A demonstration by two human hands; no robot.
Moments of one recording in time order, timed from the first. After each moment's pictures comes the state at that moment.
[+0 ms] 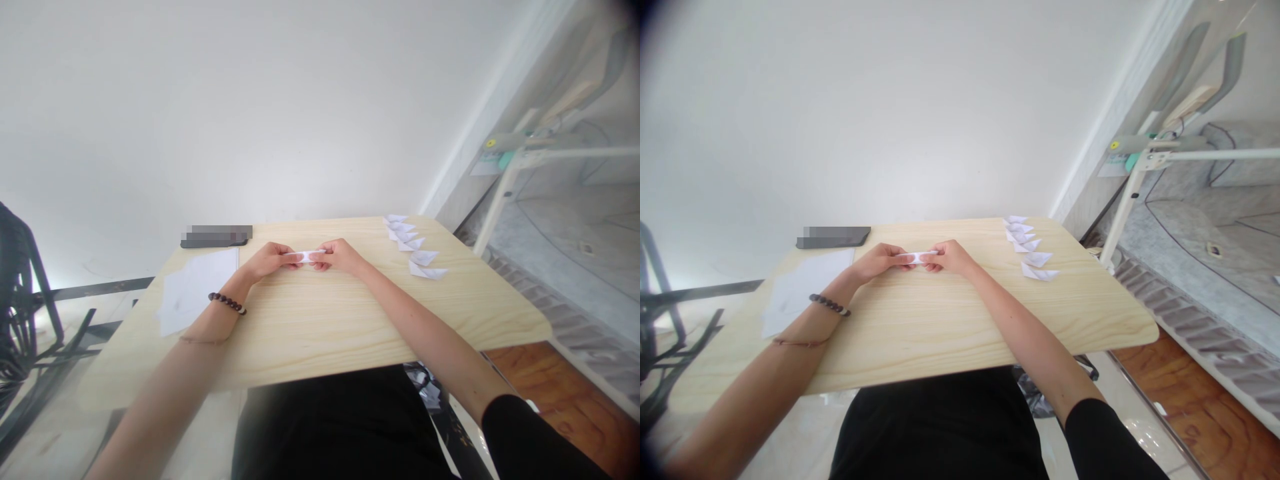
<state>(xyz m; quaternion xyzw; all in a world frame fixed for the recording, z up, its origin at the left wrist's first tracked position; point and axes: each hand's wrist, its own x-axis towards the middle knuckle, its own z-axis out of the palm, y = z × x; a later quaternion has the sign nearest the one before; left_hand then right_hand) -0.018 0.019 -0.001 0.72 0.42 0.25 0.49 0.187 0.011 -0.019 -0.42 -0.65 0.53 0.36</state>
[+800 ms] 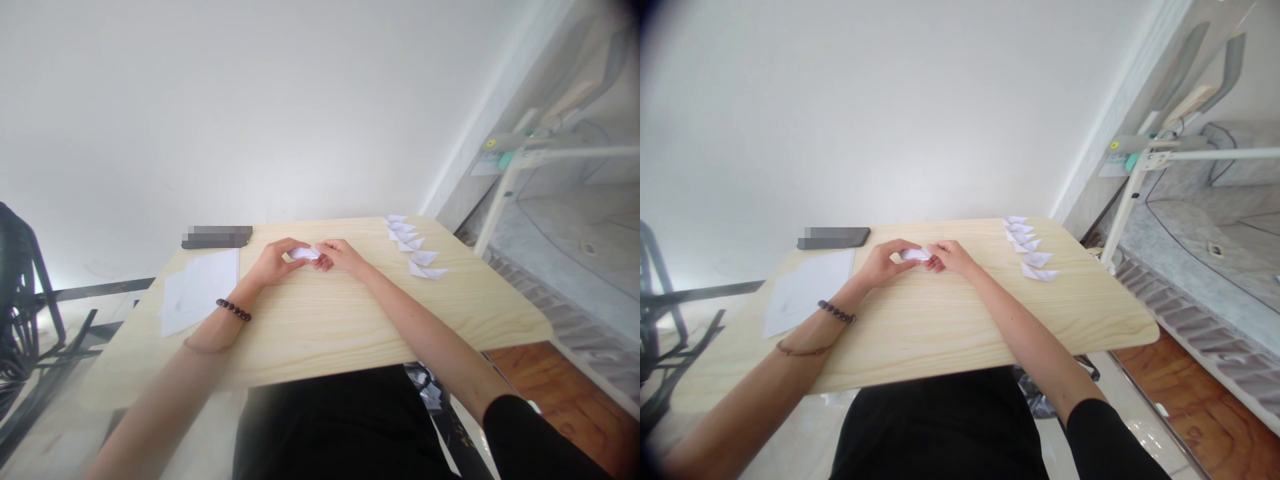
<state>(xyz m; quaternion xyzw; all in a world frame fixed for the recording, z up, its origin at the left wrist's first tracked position) -0.007 0.006 -0.003 0.86 0.31 0.37 0.16 0.185 0.007 -0.015 -0.42 -0.60 0.56 0.38</state>
